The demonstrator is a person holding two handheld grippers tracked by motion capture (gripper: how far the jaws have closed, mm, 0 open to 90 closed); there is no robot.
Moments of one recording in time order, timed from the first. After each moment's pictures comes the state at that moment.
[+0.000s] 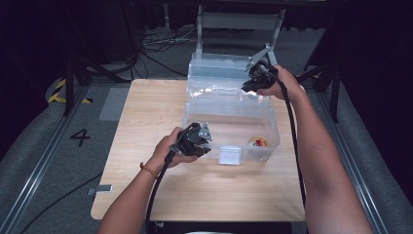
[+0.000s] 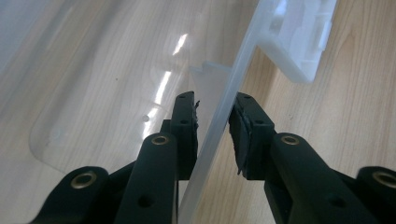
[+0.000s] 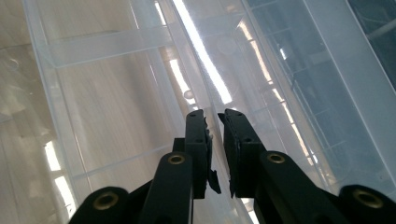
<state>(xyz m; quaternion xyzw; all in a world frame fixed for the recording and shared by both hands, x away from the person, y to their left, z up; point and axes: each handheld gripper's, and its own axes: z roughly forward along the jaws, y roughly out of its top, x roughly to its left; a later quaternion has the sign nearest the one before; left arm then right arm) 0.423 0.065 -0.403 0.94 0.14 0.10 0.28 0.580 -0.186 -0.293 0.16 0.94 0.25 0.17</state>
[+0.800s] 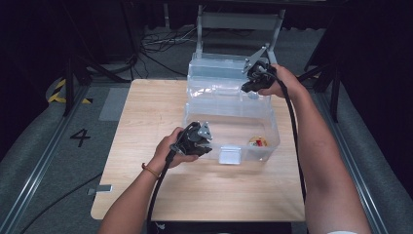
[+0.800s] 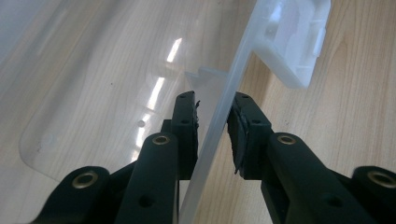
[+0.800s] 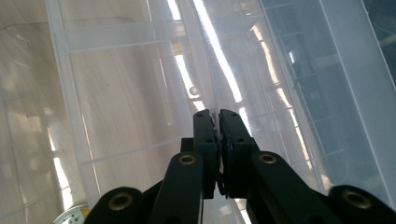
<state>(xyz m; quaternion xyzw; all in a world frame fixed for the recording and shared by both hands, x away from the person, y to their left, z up) 0.425 0.066 -0.404 0.94 0.14 0.09 0.29 0.575 -0.179 -0.289 0.12 0.95 0.22 0.17</state>
